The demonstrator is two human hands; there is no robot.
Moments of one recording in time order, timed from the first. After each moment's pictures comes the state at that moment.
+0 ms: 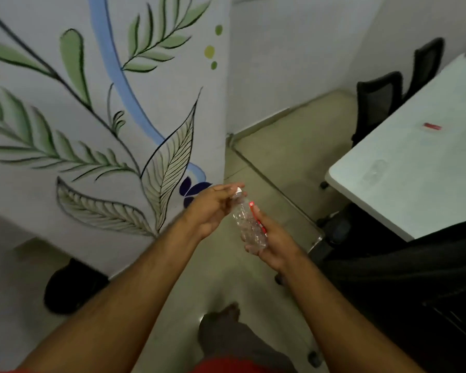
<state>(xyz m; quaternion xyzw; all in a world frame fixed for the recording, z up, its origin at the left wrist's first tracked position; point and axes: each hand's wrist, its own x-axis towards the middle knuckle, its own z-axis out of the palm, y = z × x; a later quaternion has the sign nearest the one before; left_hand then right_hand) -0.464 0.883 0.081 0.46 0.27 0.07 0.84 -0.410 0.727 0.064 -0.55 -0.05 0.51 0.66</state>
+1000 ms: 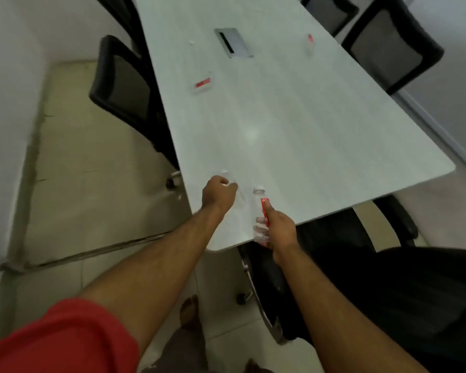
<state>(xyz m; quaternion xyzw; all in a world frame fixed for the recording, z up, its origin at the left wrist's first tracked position) 0.125 0.724 -0.001 0.82 0.04 -0.23 0.52 -0.011 0.646 0.024 -0.52 0.51 -0.05 0.68</state>
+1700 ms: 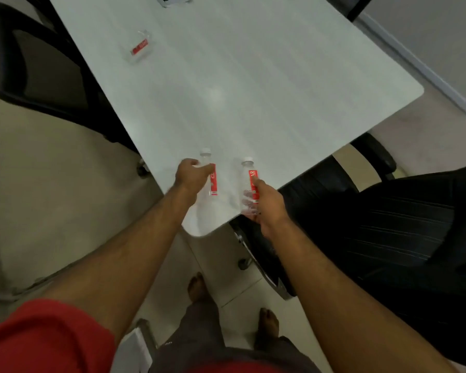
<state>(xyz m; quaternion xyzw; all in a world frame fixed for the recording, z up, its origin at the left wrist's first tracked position) 0.163 0.709 -0.049 0.77 0.02 -0.37 0.52 -0.007 0.636 -0.002 -0.41 0.57 -0.11 0.71</state>
